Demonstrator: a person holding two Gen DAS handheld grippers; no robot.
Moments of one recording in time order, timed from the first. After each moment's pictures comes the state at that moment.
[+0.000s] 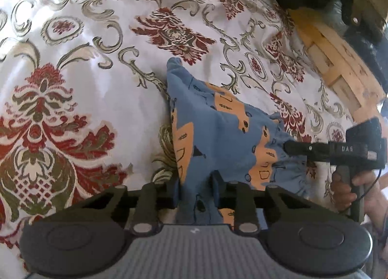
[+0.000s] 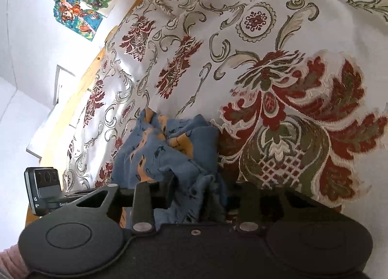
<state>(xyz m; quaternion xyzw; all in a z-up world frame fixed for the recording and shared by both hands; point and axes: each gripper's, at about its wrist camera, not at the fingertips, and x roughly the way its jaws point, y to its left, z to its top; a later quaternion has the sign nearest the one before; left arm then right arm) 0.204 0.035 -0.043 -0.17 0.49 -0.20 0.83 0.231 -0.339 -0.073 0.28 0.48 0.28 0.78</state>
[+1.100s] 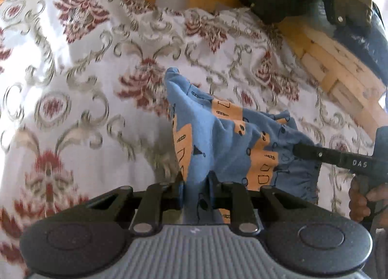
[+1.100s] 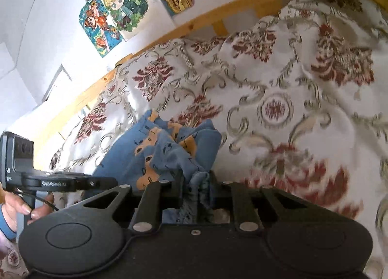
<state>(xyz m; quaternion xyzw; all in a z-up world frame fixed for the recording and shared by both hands) 0.234 0.006 0.017 -0.08 0.43 -0.19 0.88 0.227 -0.320 -0.007 0.17 0.35 0.25 0.89</state>
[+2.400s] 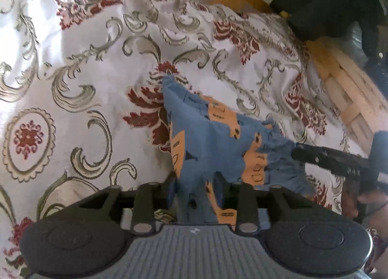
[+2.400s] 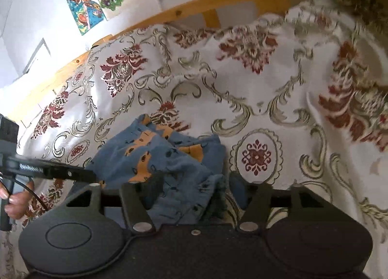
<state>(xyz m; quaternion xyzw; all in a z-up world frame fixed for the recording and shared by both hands) 0.339 0.026 -0.022 -0.14 0.45 -0.18 0.86 0.334 -0.306 -0.019 0.08 0.37 0.23 0.90</state>
